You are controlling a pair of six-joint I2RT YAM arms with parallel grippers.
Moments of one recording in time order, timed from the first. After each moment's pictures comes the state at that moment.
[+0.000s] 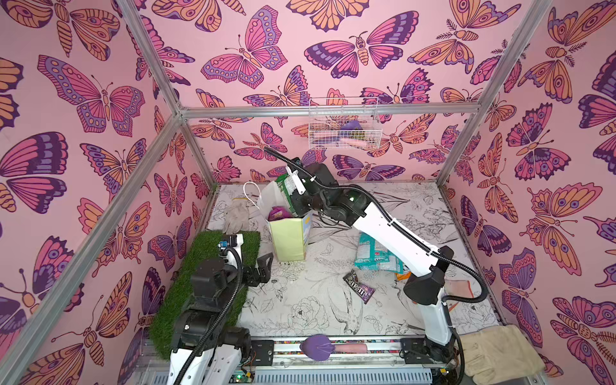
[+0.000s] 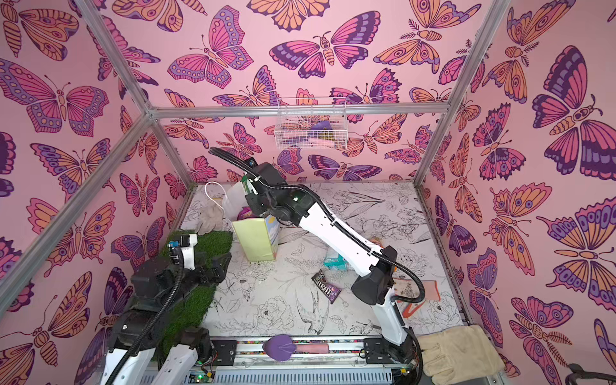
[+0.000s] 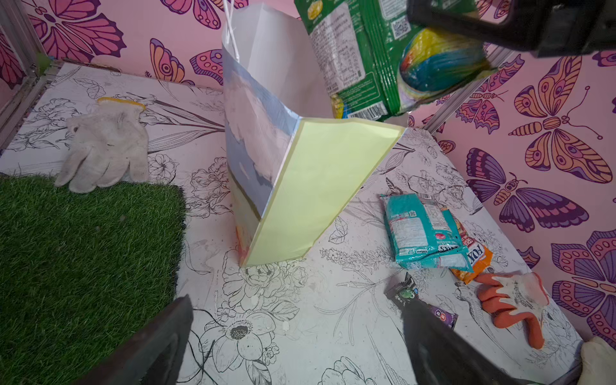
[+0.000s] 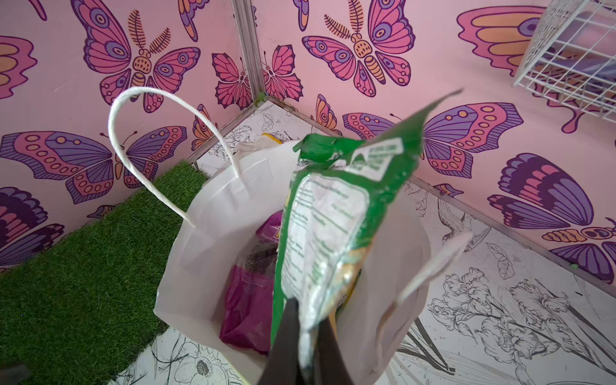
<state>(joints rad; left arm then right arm) -0.12 0.45 0.75 -0.71 0.24 -0.26 0.94 2.08 2.40 -0.87 0.24 0.16</state>
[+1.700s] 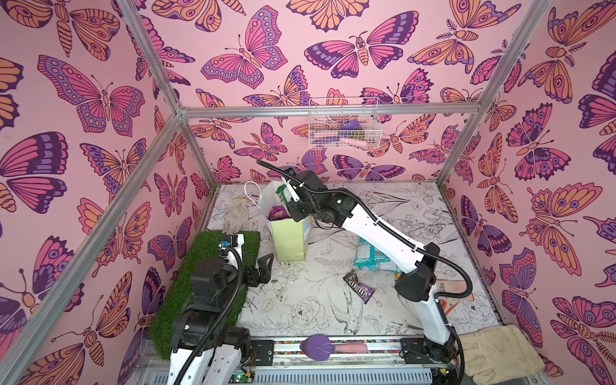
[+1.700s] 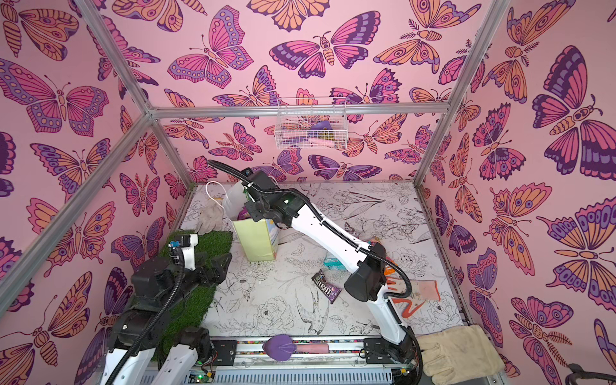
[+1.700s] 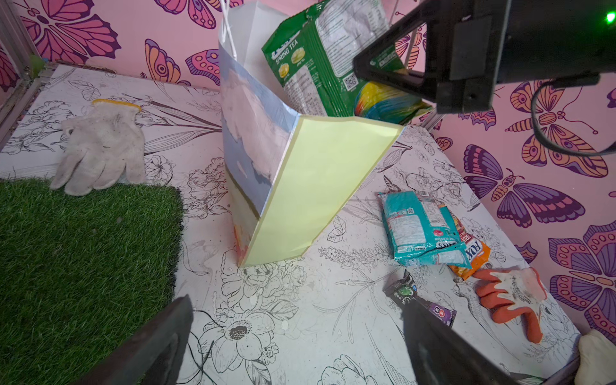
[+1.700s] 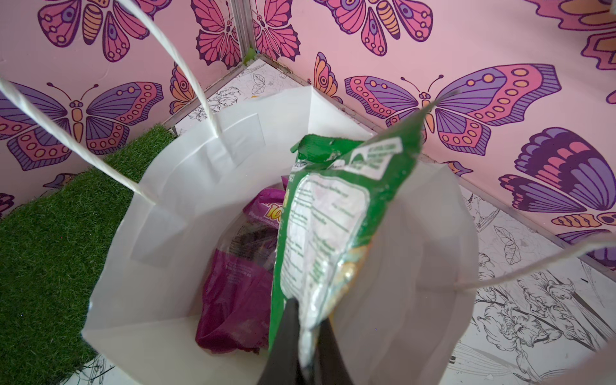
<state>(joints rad) -0.12 0.45 0.75 -0.71 0.26 -0.25 0.94 2.16 2.40 -0.90 0.24 0.15</state>
